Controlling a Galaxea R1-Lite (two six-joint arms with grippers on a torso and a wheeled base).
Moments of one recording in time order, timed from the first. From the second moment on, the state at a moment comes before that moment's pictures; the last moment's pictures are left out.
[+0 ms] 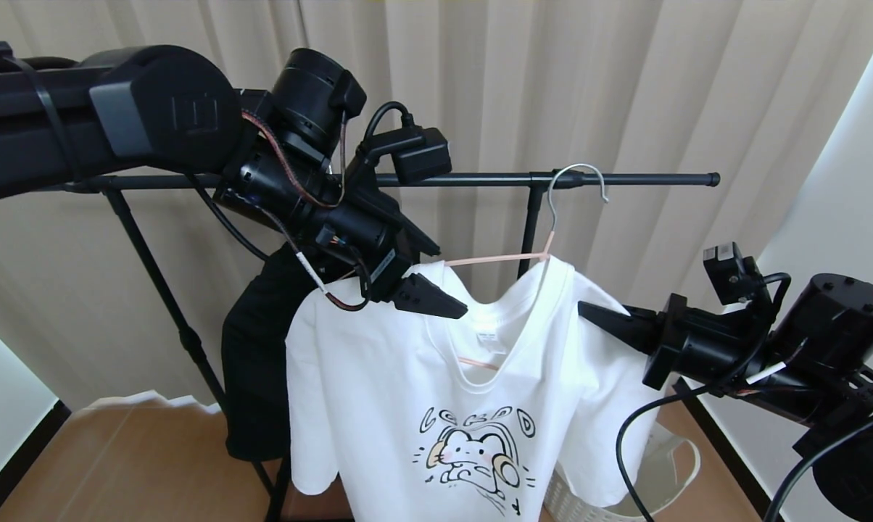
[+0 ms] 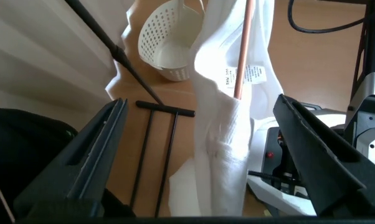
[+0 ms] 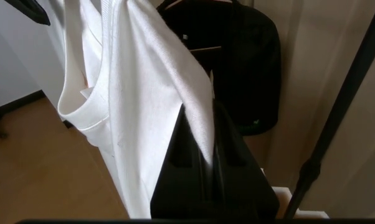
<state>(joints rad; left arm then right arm) -0.52 2.01 -2.00 0.79 -0.56 0.68 0.24 1.85 -0.44 -1.44 0.70 0.16</state>
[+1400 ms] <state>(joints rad) -0.53 2.03 -1.99 0.80 -0.56 0.68 0.26 1.79 -0.42 -1.43 0.70 0.12</state>
